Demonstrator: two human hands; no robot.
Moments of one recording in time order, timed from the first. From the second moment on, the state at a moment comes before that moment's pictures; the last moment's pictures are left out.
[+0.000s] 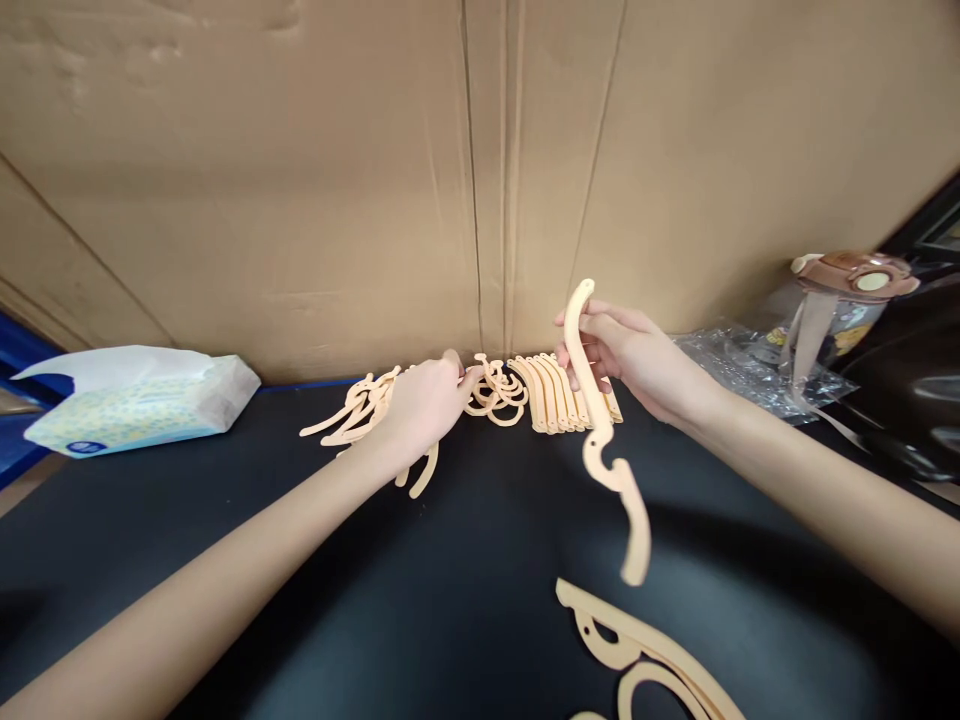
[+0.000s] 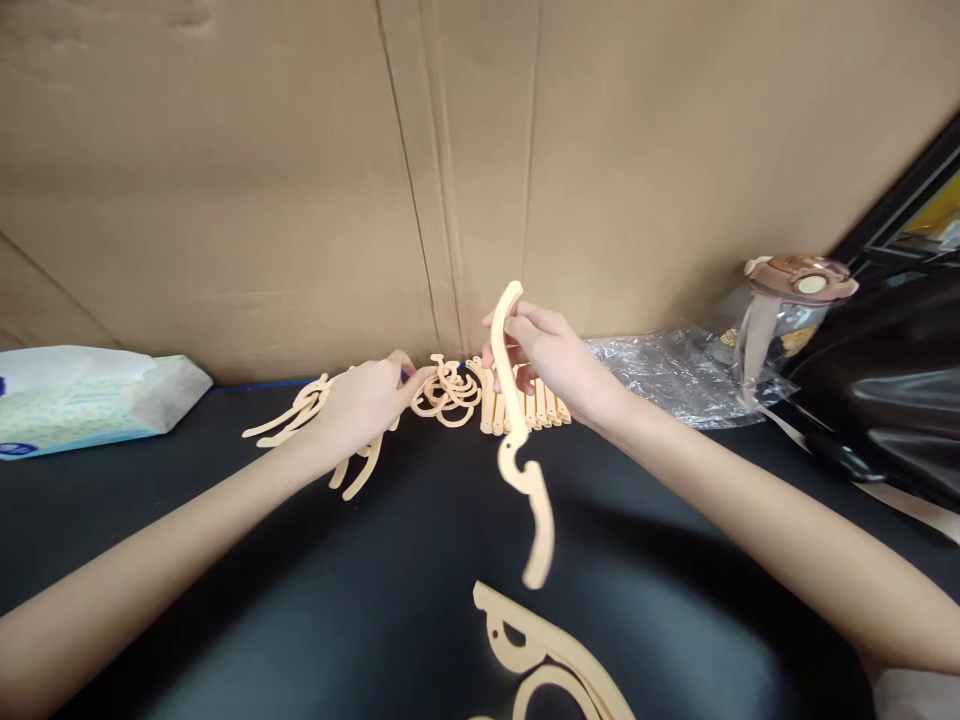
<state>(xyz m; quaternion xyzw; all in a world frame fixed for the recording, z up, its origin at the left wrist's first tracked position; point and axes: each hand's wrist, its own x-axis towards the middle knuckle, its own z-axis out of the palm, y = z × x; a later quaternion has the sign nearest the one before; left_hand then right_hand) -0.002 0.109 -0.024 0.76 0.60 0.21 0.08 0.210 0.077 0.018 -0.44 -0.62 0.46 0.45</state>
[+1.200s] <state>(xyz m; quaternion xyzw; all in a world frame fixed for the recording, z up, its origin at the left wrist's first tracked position) 0.021 0.033 0.000 0.69 0.48 0.33 0.43 0.195 0.063 0.003 -0.50 -0.84 0.07 0.22</state>
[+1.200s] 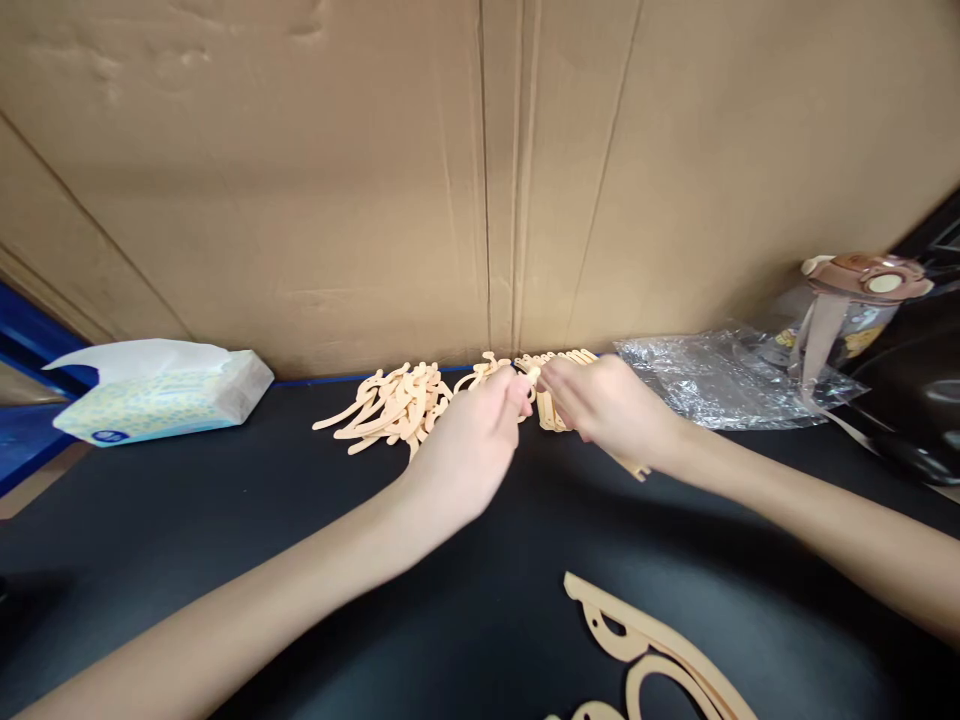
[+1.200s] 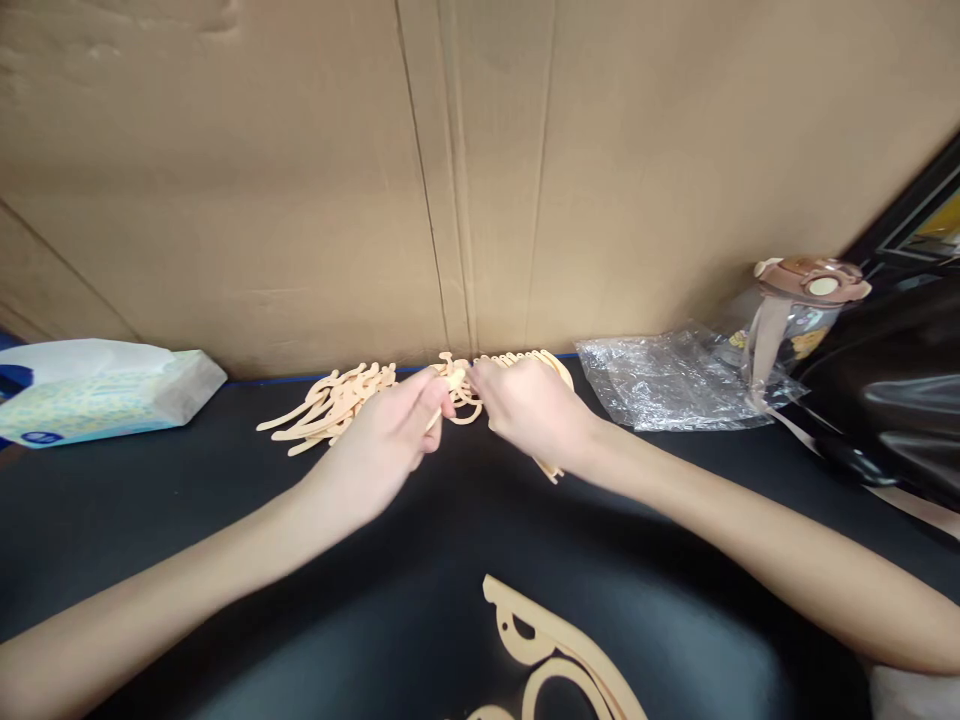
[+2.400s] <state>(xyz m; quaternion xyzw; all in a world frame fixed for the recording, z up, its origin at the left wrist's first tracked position) 0.016 -0.001 -0.036 0.96 0.25 0.09 0.14 0.239 0.051 -0.040 -0.40 -0.89 -0.11 0.18</state>
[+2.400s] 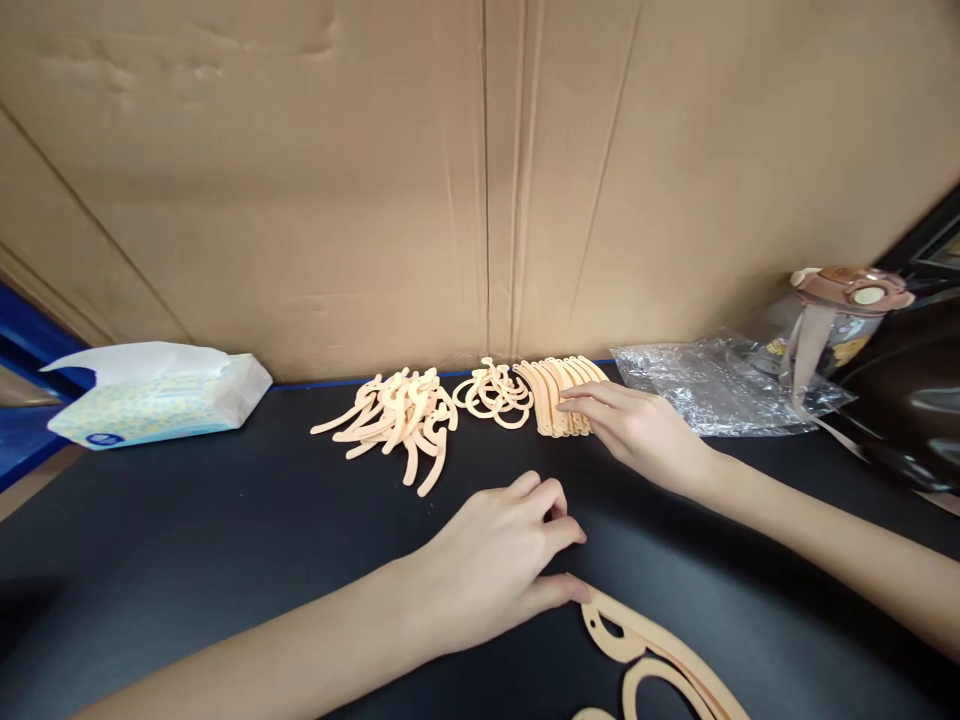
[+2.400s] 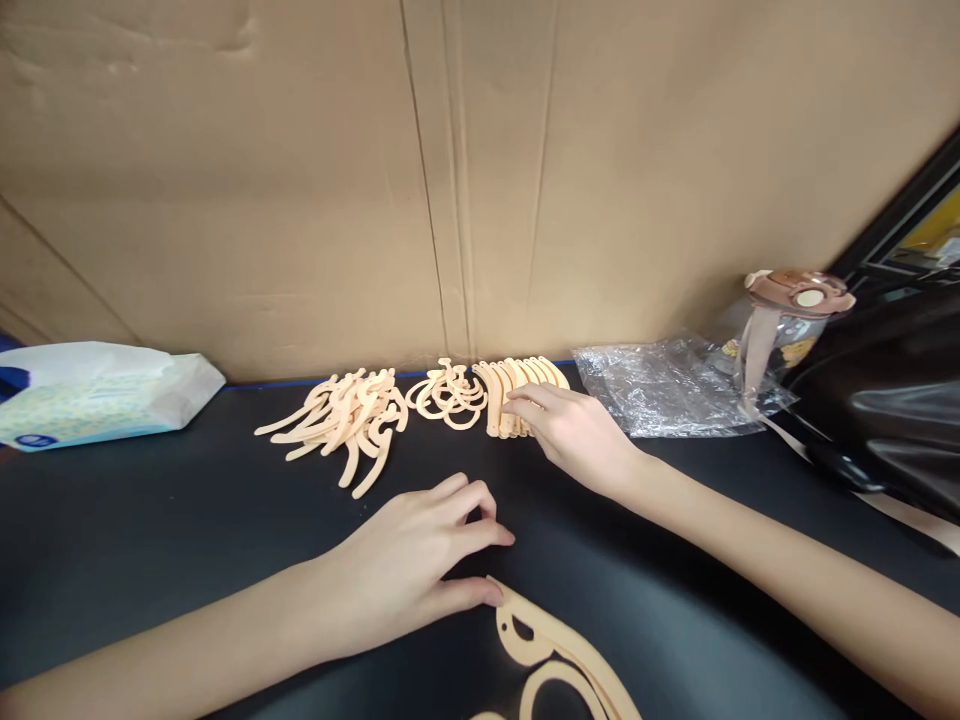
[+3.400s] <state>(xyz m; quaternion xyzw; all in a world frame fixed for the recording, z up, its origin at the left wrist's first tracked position) 0.016 0.015 -0.029 0.57 0.40 0.28 0.66 0.211 0.005 -0.019 -0.49 -0.81 0.25 0.22</state>
